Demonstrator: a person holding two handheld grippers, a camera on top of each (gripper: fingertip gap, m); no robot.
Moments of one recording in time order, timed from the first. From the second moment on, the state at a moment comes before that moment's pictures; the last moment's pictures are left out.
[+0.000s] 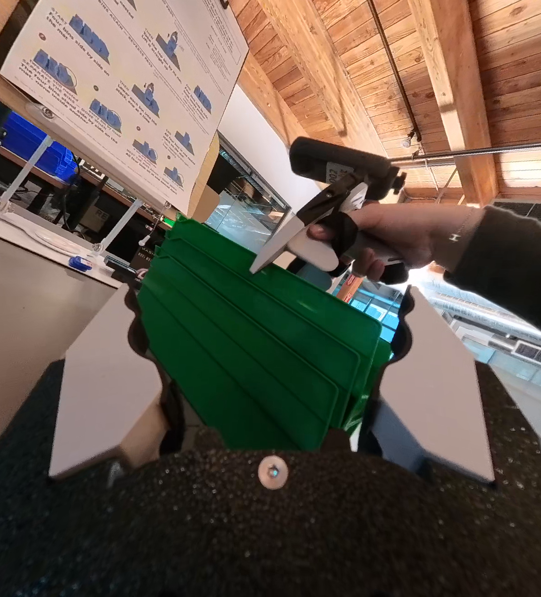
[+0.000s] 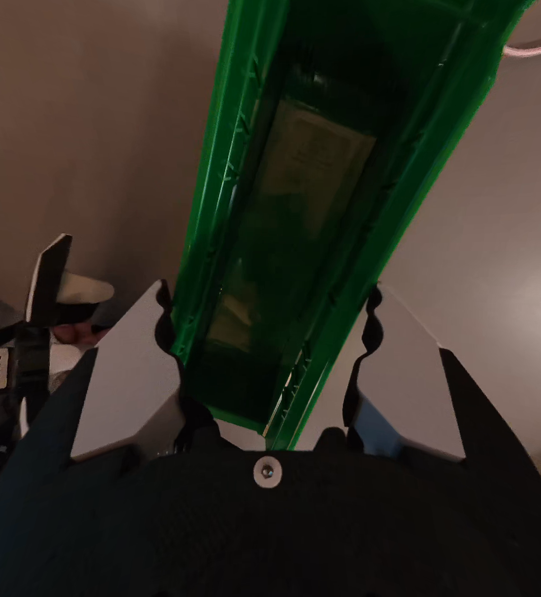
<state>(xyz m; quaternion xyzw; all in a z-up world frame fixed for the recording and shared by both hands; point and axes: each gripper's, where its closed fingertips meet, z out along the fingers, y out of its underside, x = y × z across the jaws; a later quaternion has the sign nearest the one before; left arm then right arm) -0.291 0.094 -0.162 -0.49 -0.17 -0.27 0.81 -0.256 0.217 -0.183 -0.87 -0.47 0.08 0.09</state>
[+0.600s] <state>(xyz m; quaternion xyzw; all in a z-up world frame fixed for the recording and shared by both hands) -0.291 0.096 -0.164 -0.50 -0.18 -0.28 0.80 -0.251 0.213 -0.149 -0.85 -0.51 0.13 0.09</state>
